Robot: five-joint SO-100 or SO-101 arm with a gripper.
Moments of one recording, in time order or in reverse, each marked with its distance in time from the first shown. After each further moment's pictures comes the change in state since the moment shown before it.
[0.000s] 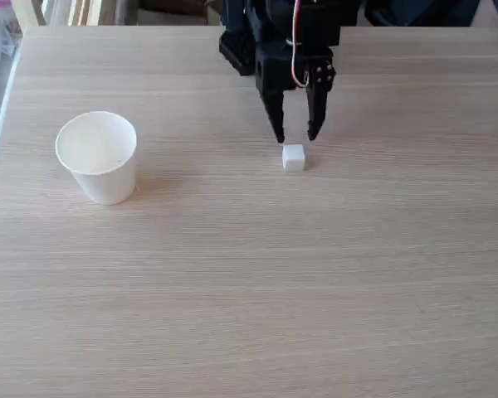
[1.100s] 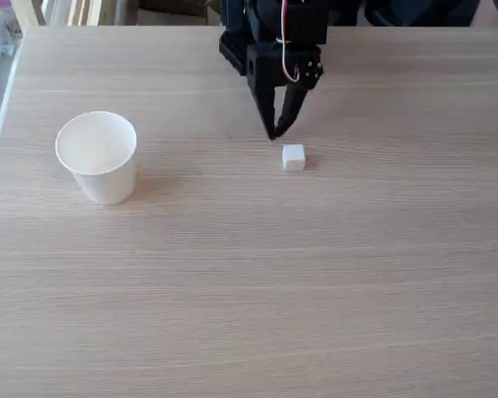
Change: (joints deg) arm 2.0 22.1 12.6 7.5 -6.0
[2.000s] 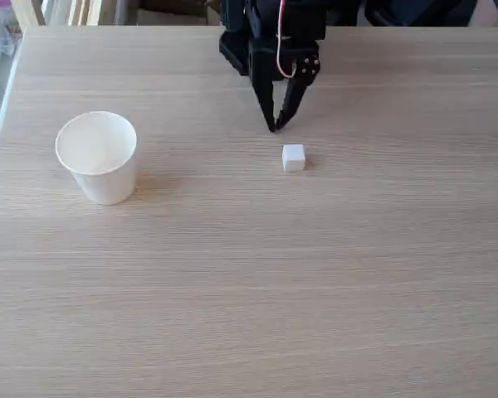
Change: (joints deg) arm -1.9 17.1 6.1 14.0 10.5
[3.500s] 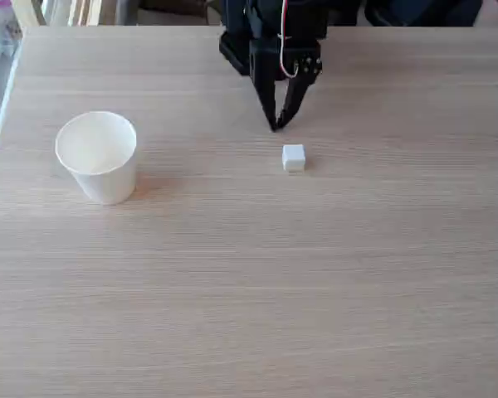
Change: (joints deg) arm -1.1 0.0 0.0 0.5 -1.5
